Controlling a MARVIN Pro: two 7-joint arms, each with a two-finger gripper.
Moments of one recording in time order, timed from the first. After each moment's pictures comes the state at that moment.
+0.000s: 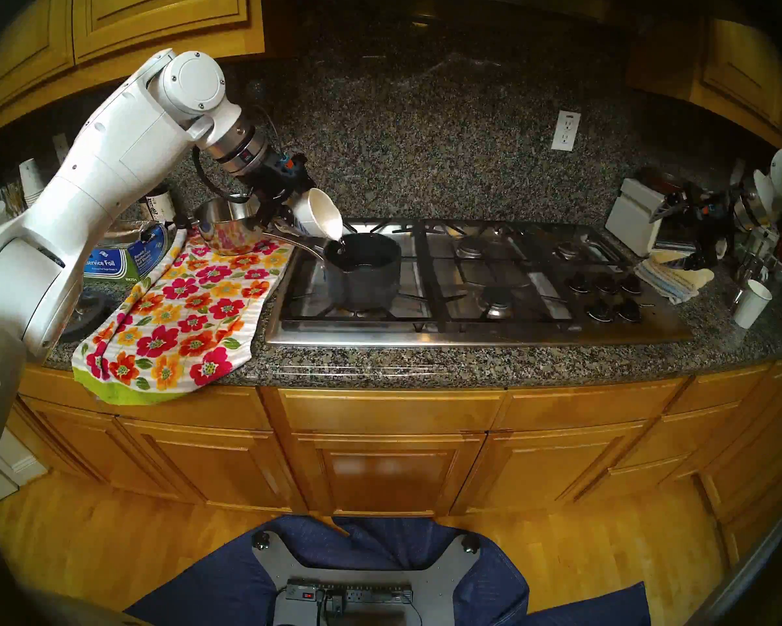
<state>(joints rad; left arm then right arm) 0.14 -1.12 -0.74 -1.00 0.24 -0.12 -1.49 0.93 -0.76 -1.81 -0.85 1.00 -0.85 0.64</state>
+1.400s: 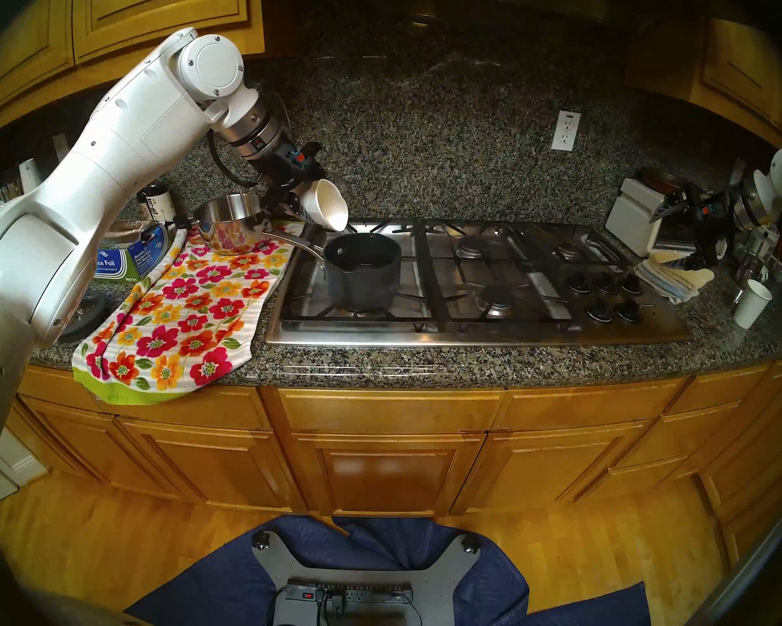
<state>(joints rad) 0.07 -1.20 -0.72 -0.91 0.33 -0.26 -1.49 0.93 -0.76 -1.81 -0.85 1.00 -0.85 0.64</state>
